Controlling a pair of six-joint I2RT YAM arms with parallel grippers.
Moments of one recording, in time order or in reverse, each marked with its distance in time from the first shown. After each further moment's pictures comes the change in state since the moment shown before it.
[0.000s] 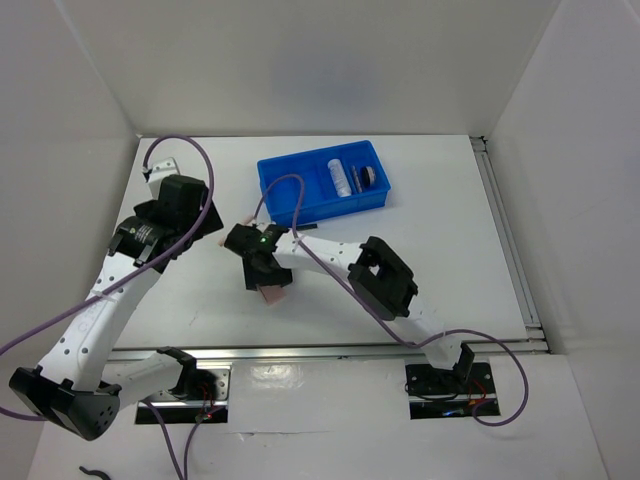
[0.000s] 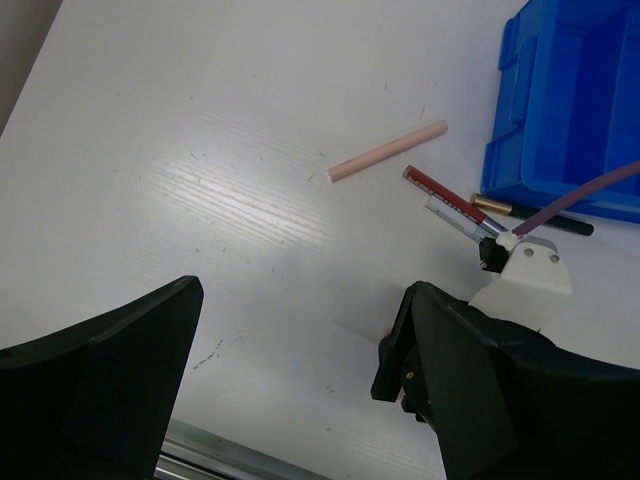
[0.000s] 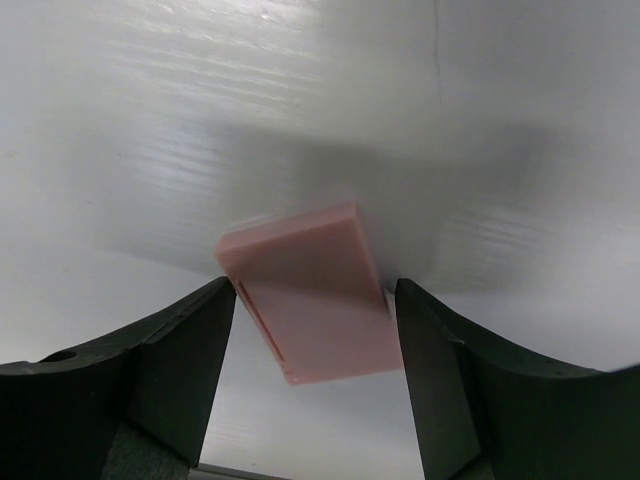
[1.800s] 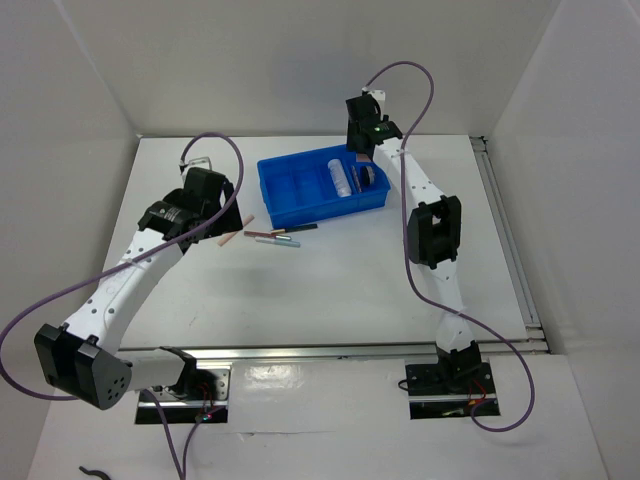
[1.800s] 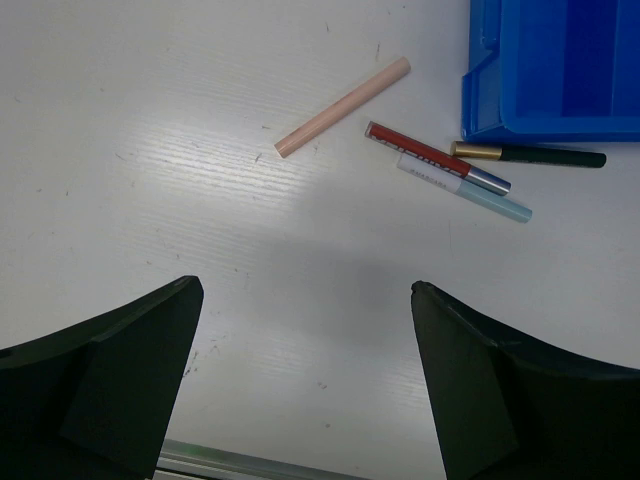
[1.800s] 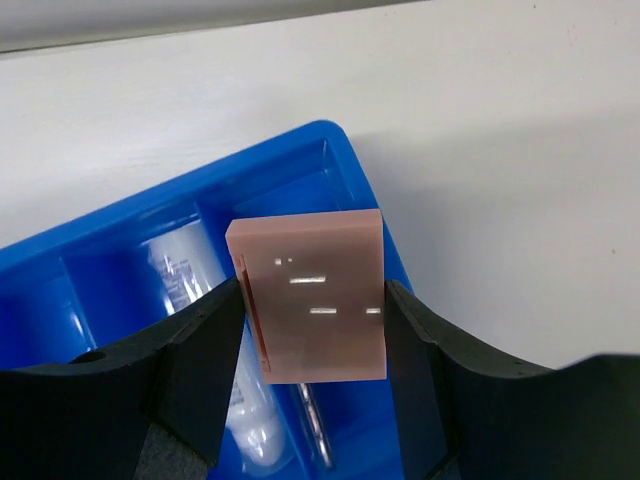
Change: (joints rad) left arm 0.000 0.160 -0.025 0.109 0.154 0.121; right arm -0.700 0.075 0.473 0.171 0.230 -0.563
